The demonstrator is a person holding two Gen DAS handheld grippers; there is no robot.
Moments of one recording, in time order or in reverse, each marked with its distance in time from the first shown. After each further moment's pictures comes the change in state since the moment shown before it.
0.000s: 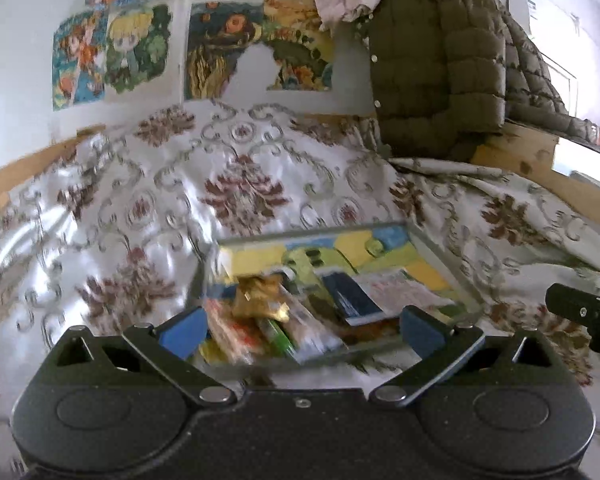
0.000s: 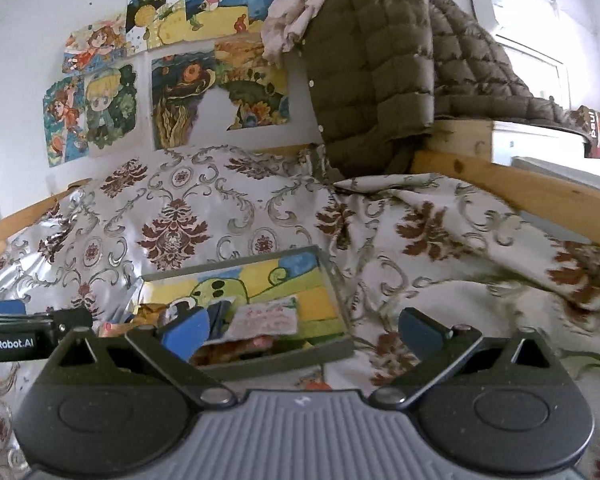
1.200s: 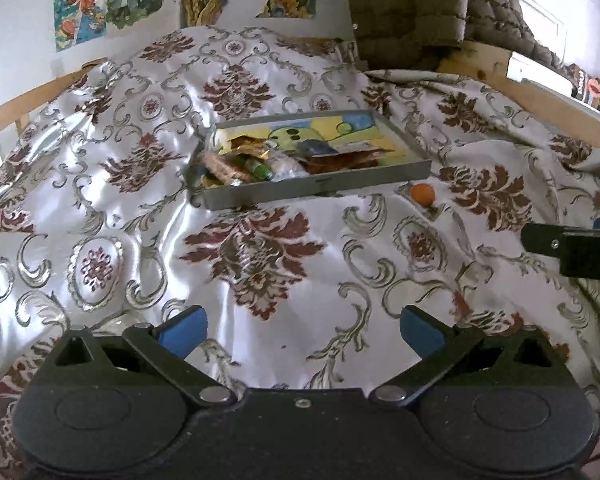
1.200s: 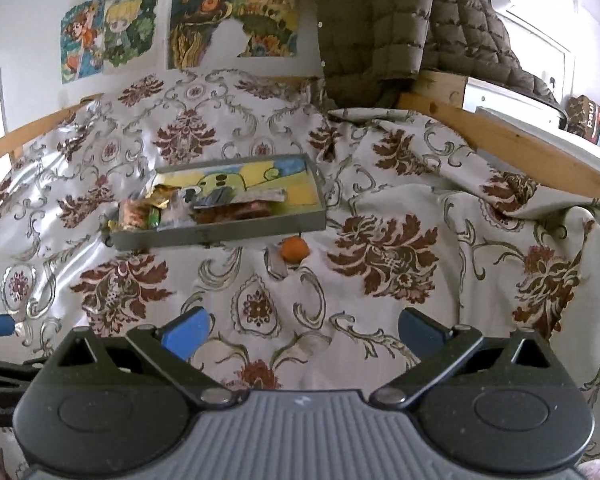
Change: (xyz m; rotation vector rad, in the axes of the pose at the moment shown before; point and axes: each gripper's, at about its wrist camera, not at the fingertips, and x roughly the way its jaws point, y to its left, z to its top) left arm -0.113 -0.022 -0.114 0.019 0.211 -0.003; right arm -0.109 0.001 -0.060 -0.120 0.217 -0.040
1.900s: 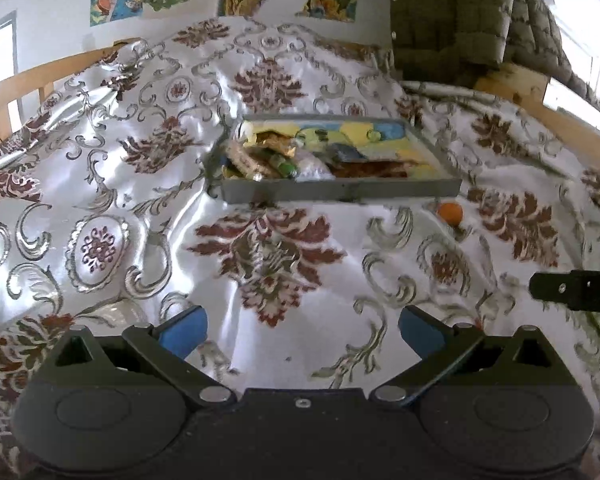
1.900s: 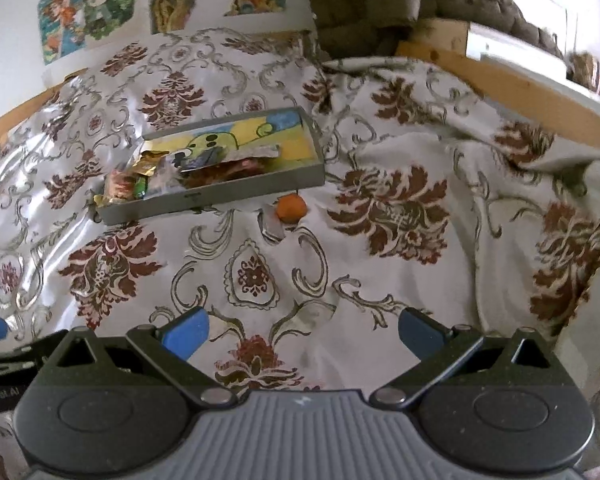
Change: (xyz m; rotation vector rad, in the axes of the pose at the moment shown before) left arm 0.021 0.005 0.001 -0.129 -0.038 0.033; right arm 0.038 -0.011 0.002 0.072 0.151 0.026
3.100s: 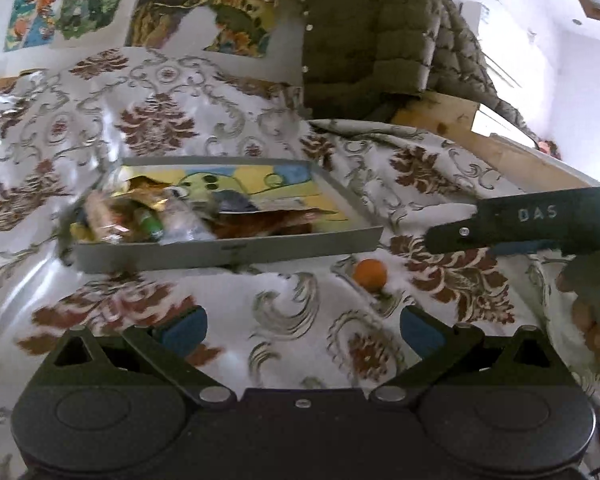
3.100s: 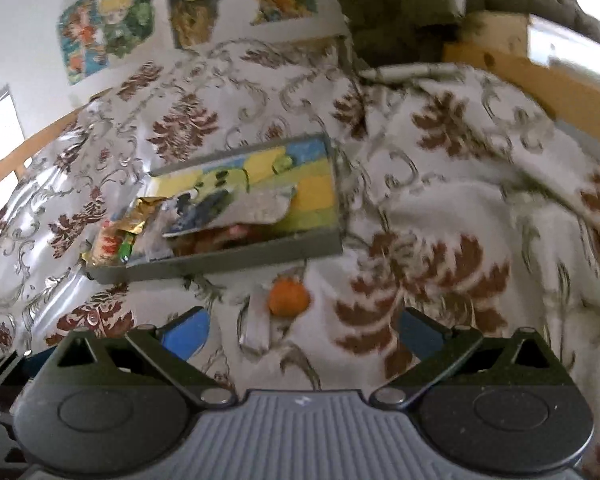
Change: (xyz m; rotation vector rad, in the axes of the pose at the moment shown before) left arm 0.102 -0.048 0.028 0.065 -0.147 -0.292; right arm 0.097 -0.043 0.088 -0.061 -0.046 0.176
